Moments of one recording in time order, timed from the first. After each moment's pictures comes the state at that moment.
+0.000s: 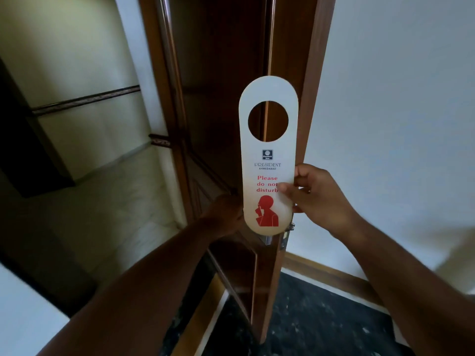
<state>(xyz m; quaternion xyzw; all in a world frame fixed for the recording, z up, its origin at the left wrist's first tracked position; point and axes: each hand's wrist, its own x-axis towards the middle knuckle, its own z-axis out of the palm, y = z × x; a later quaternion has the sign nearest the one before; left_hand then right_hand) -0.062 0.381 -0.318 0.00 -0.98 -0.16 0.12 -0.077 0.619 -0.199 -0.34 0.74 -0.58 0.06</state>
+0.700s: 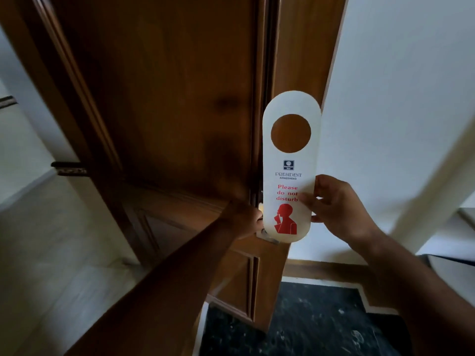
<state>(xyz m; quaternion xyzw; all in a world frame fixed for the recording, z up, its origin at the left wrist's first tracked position) -0.269 0.429 -0.326 -0.20 -0.98 -0.06 0.05 -0.220 0.650 -0.233 -0.14 0.80 -0.58 -0.02</state>
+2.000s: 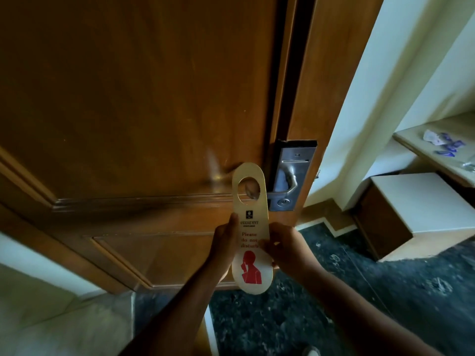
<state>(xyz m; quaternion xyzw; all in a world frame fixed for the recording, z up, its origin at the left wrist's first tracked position) -0.271 0.322 -0.428 -0.01 -0.71 -0.68 -0.18 -0.204 0.470 -0.380 0.08 0.86 -0.51 0.03</state>
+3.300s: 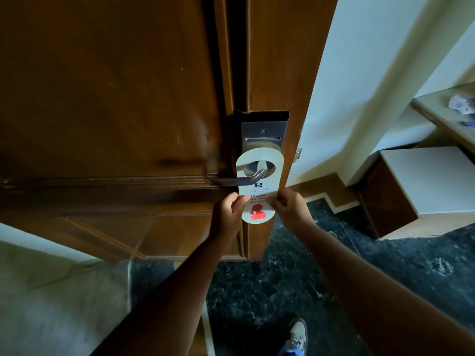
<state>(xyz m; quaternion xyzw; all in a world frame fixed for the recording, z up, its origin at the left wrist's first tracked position) -0.305 0.421 -0.482 -0.04 -0.85 -0.53 -0.04 -0.285 0.594 -0.479 0.13 0.86 -0.49 -0.02</state>
